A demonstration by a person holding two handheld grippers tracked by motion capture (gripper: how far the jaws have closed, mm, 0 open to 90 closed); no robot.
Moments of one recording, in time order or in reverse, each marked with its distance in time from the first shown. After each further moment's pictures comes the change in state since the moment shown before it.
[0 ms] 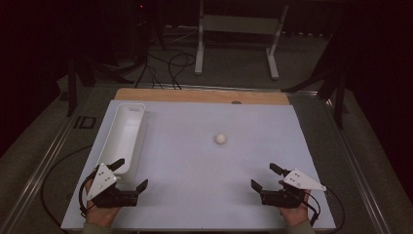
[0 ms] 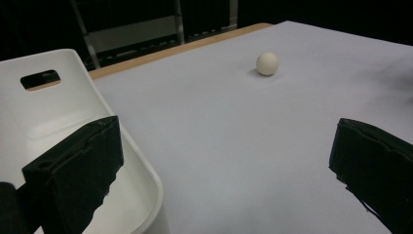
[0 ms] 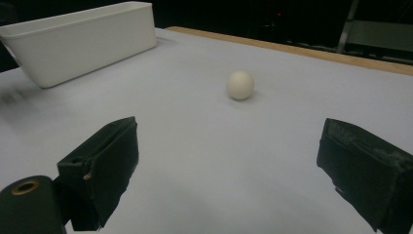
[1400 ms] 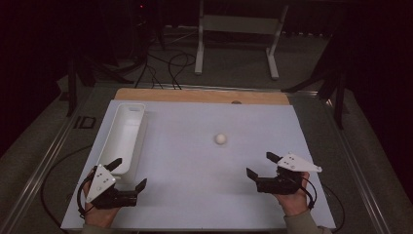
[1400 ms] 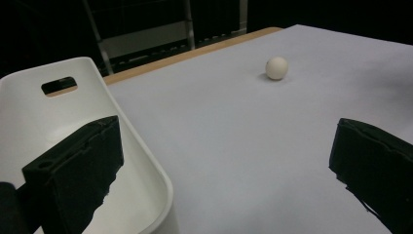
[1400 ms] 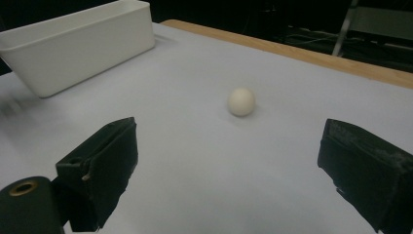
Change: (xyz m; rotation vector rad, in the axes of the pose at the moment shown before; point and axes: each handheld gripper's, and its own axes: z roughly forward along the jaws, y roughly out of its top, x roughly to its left) left arm -0.002 0.002 -0.004 -0.017 0.052 0.009; right arm 0.006 0.052 0.014 0.087 -0.006 -0.007
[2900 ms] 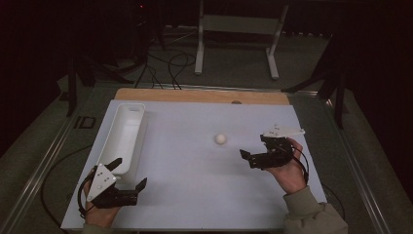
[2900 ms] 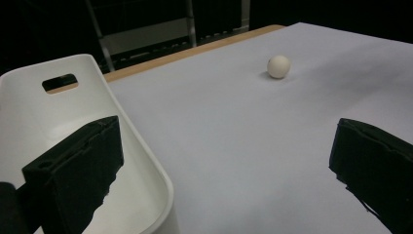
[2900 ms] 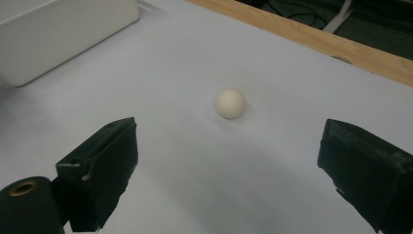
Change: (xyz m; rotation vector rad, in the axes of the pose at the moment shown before) left arm 0.000 0.002 0.001 0.014 0.004 -0.005; right arm -0.016 0.063 0.037 0.223 -0.009 -0.027
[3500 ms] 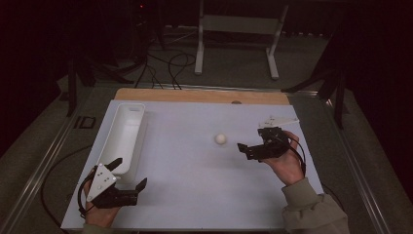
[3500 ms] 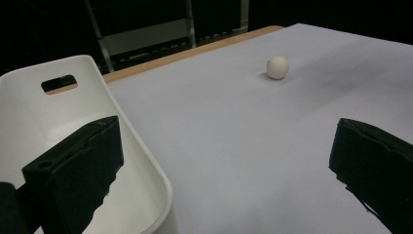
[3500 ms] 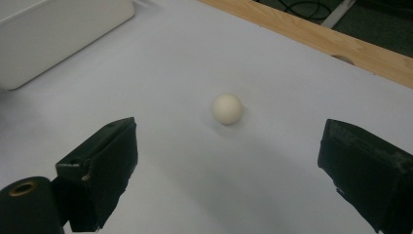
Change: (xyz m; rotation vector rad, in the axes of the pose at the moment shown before) left arm 0.000 0.000 0.000 -0.004 -0.001 0.000; right arm -0.006 0.022 0.011 0.056 0.002 0.003
